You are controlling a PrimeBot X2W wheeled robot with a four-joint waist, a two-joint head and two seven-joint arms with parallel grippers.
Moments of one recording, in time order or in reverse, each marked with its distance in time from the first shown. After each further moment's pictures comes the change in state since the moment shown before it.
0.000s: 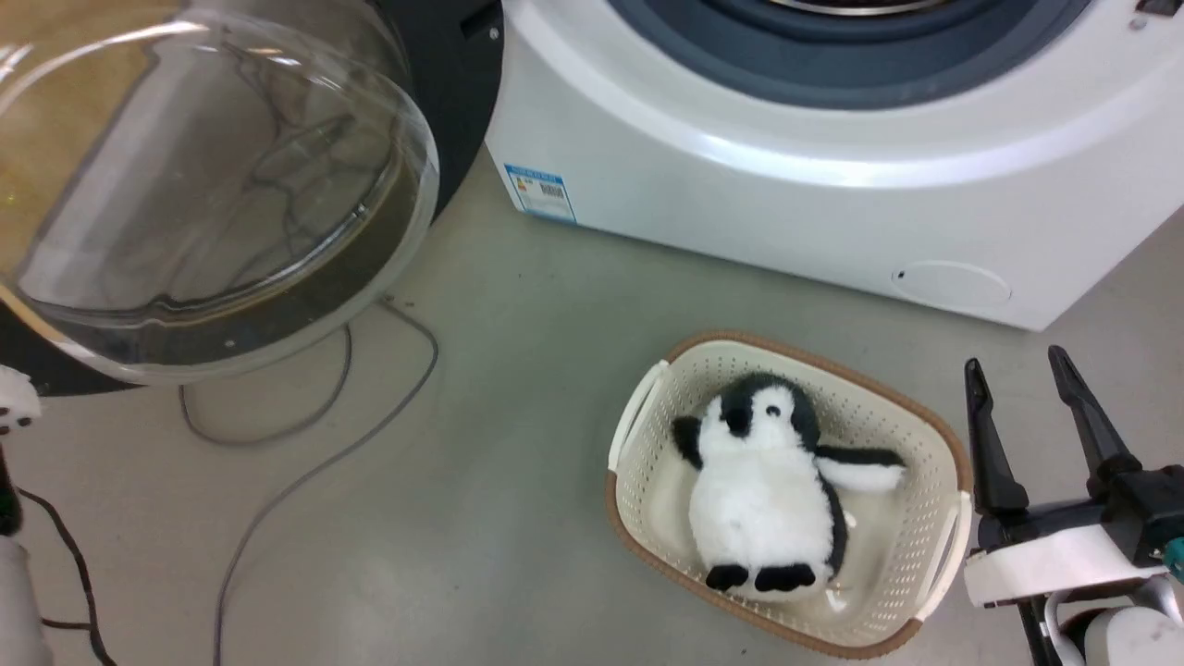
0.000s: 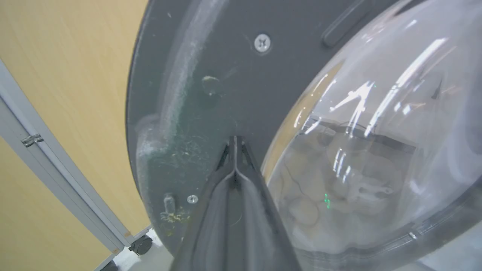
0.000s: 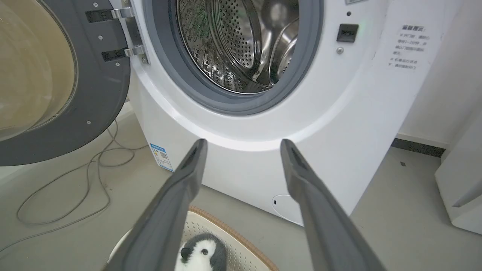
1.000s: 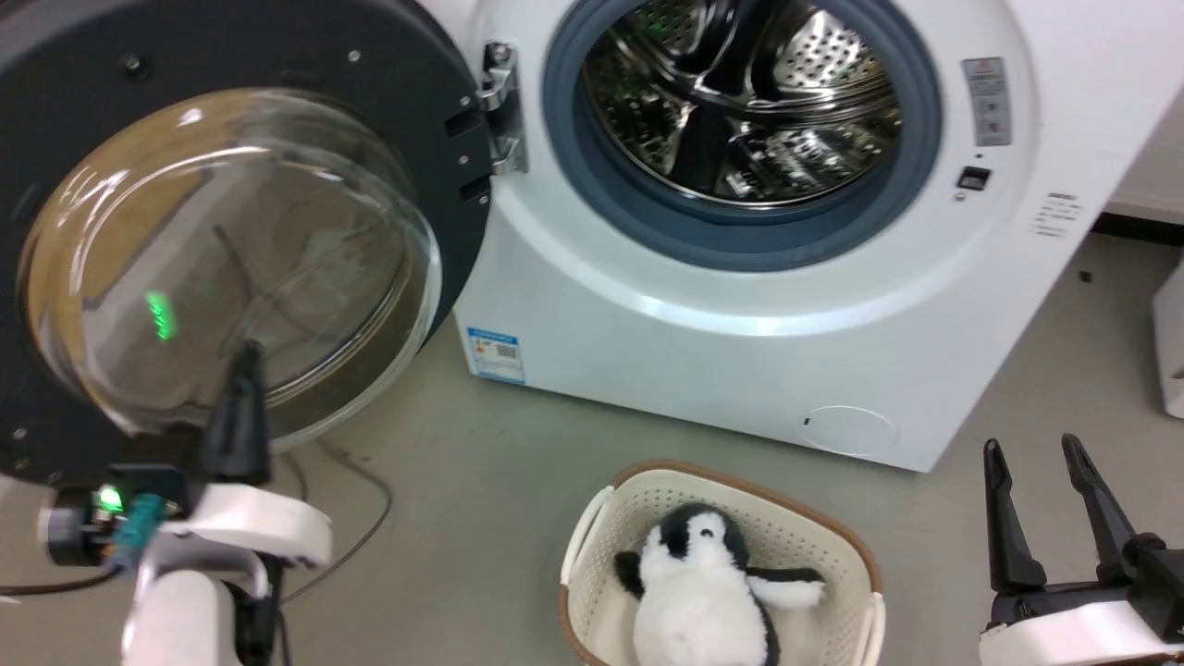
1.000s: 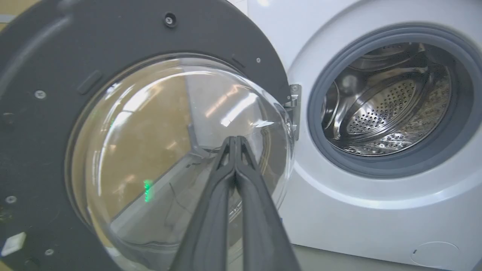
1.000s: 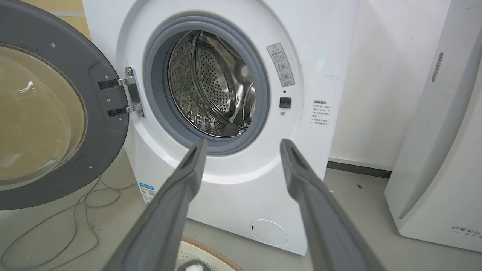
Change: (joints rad) left arm 0.360 -0.252 -0.258 -0.425 0.120 -0.071 0.000; right arm 0.140 0.010 -0.032 -0.012 0.105 0.000 0.000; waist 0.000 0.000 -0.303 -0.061
